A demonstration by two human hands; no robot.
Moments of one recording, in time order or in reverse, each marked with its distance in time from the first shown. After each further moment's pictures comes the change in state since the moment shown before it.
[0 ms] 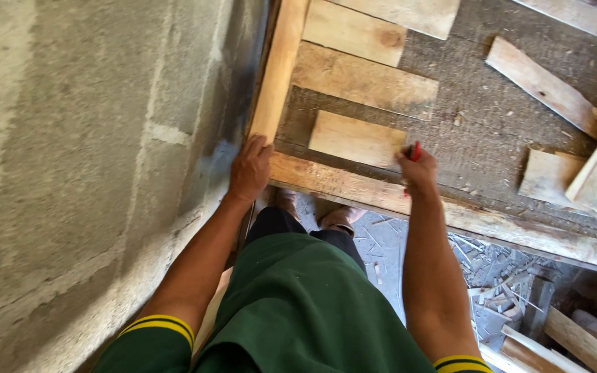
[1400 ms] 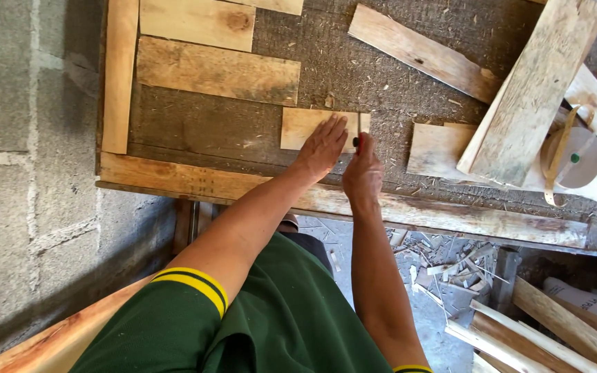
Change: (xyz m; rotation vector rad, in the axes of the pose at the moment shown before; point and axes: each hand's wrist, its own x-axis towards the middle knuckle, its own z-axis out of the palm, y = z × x) left_hand 0.151 0.369 0.305 0.333 -0.647 0.358; right_hand -0.005 0.000 -0.186 -0.472 0.063 -0.068
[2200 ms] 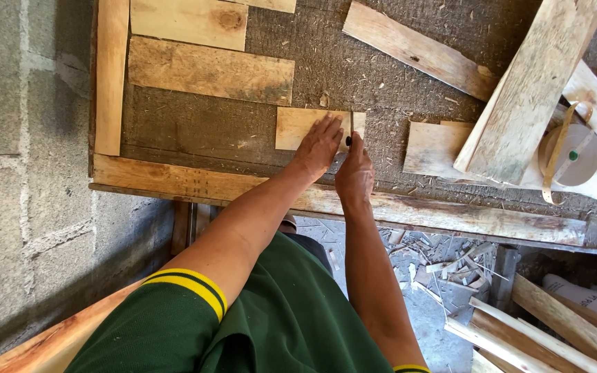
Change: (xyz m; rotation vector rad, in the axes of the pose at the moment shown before) left_hand 0.007 0.002 0.005 -0.141 -0.053 -0.053; right_hand 0.006 0.008 0.015 -0.026 0.086 -0.165
